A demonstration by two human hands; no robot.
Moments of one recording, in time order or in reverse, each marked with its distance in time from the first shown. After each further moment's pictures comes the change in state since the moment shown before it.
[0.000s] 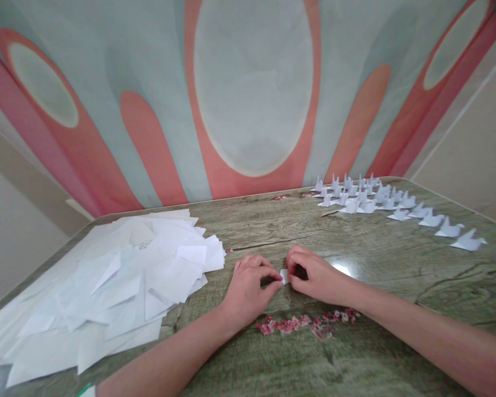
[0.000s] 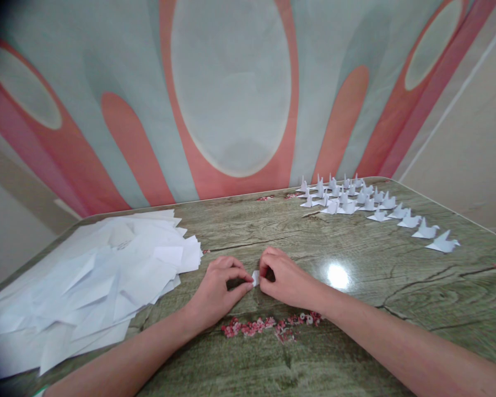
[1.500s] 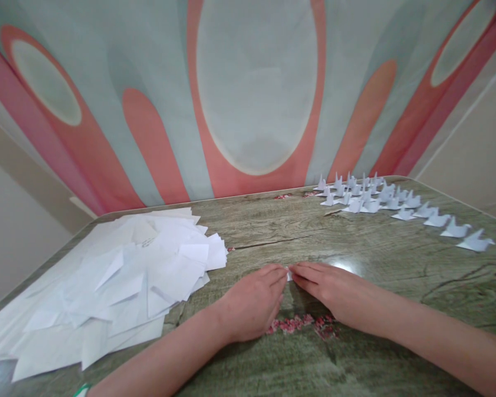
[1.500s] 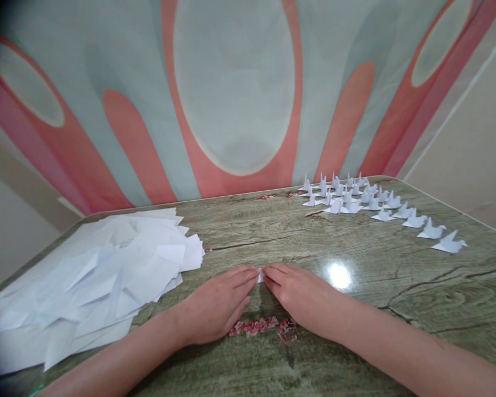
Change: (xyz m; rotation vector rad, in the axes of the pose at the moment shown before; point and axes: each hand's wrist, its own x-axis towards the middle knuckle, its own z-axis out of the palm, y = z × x) left_hand -0.006 0.017 -0.025 0.434 -0.347 0.453; right_hand -0.033 -0.009 -0.012 -0.605 -0.169 -0.337
